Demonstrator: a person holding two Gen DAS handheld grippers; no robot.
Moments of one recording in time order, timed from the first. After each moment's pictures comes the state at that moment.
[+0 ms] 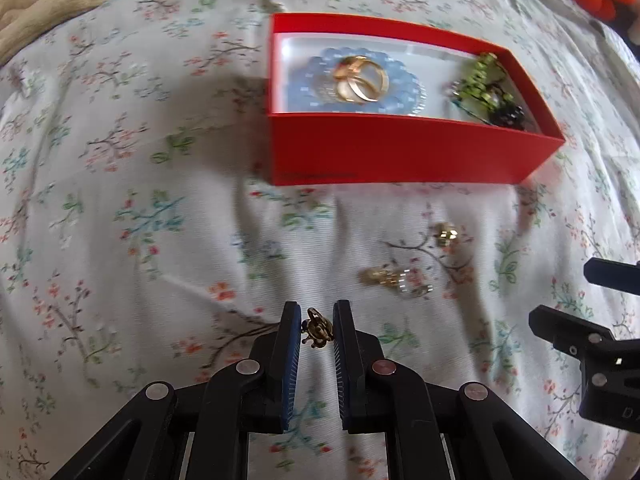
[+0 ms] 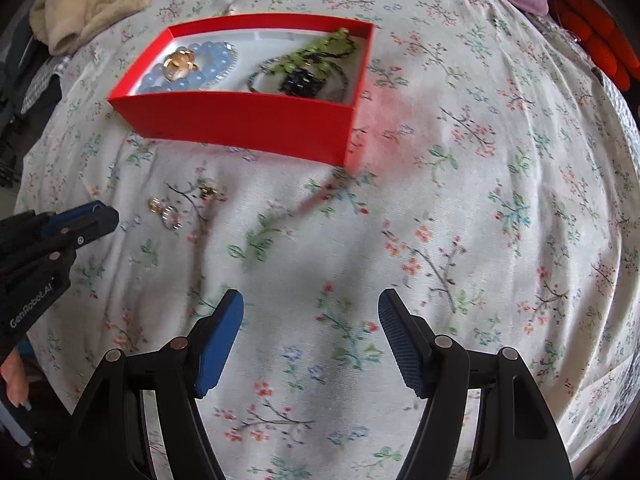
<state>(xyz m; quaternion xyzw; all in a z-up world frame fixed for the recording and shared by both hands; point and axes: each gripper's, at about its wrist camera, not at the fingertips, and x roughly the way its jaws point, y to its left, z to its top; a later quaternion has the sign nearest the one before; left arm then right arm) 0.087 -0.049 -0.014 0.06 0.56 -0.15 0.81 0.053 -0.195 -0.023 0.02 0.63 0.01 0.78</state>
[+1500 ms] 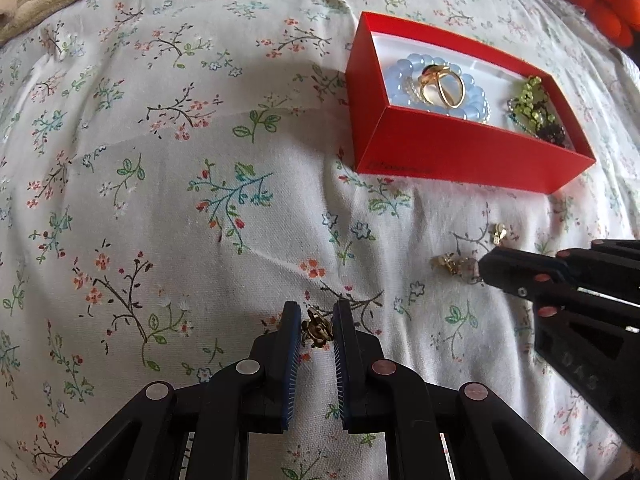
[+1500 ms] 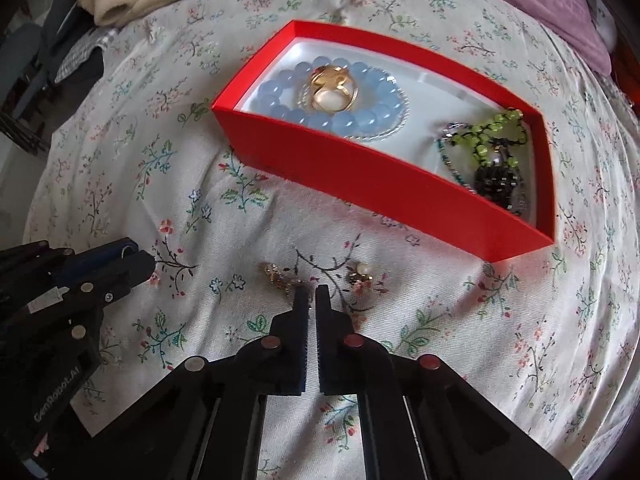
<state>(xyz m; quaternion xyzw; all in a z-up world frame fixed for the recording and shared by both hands) 0.090 0.004 -0.013 0.03 0.57 -0.14 0.81 0.116 -0.098 -0.038 -0.01 0.62 0.08 0.78</state>
